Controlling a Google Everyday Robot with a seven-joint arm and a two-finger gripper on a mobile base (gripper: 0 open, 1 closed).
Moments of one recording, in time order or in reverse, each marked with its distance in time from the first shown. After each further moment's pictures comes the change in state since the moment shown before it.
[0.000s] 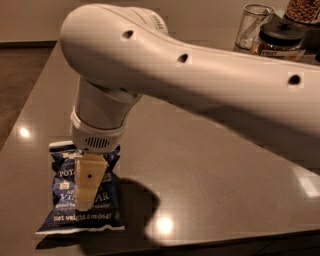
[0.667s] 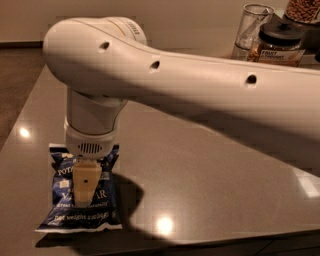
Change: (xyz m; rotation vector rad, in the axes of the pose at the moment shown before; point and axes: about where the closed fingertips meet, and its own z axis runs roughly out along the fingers) arm 0.002 0.003 0.024 -0.060 0.078 -0.008
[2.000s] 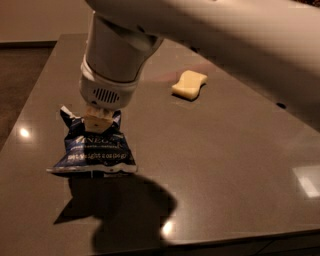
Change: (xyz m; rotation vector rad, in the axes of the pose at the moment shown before) arm 0.005 -0.040 -0.093 0.153 -0.091 0.100
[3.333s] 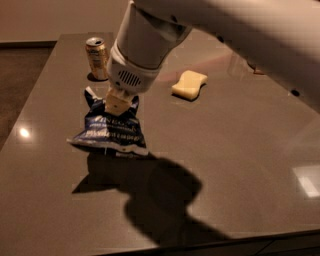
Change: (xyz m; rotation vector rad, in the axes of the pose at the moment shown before) arm 0.028 -0.048 -0.012 0.058 -0.045 0.151
